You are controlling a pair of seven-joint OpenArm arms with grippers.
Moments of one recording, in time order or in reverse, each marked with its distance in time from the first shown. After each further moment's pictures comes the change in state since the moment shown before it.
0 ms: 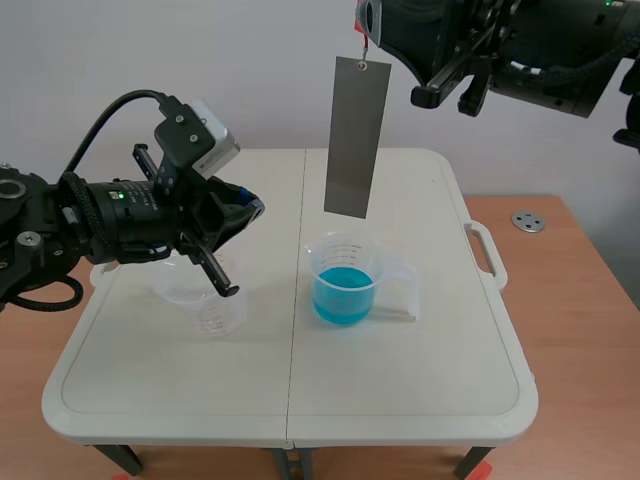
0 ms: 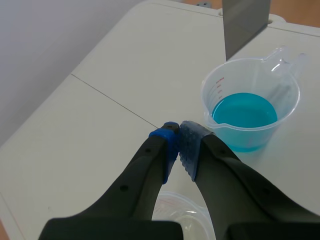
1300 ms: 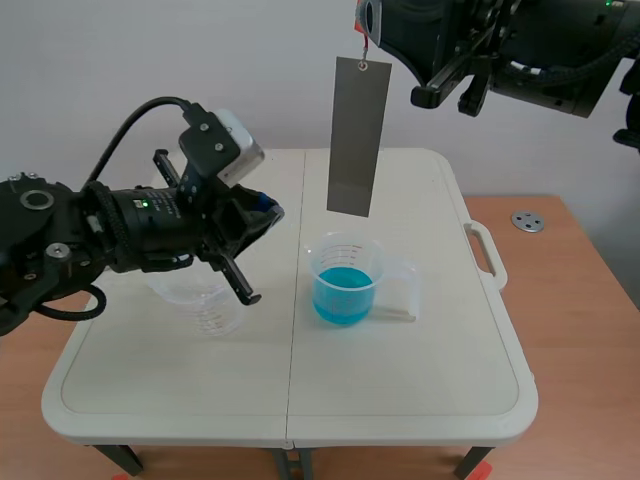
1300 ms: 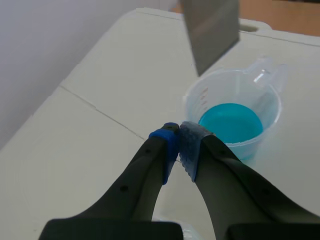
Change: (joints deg) left arm 1.2 0.7 1.9 1.0 -0.3 3.3 0.0; right arm 0.0 0.0 0.0 0.0 0.0 0.0 0.0
